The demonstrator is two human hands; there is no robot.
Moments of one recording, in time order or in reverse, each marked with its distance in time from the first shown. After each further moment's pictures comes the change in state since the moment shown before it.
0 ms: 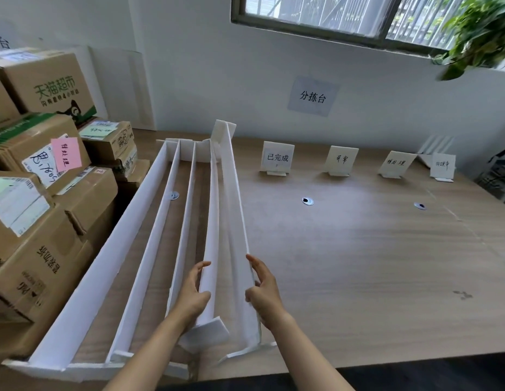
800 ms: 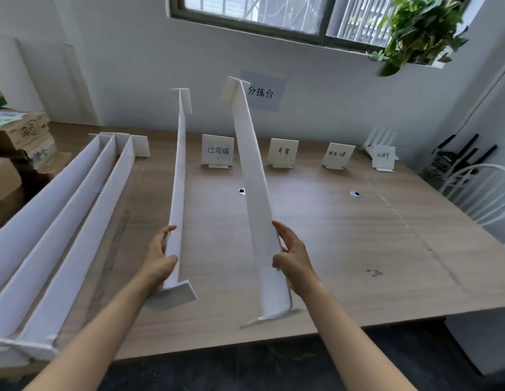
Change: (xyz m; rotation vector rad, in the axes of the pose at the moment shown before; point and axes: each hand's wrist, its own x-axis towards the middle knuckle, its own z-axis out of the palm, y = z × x) left_hand -0.041 0.094 0.195 0.000 0.134 0.138; right_hand -0.052 -0.038 -0.302 -0.011 0.101 -0.132
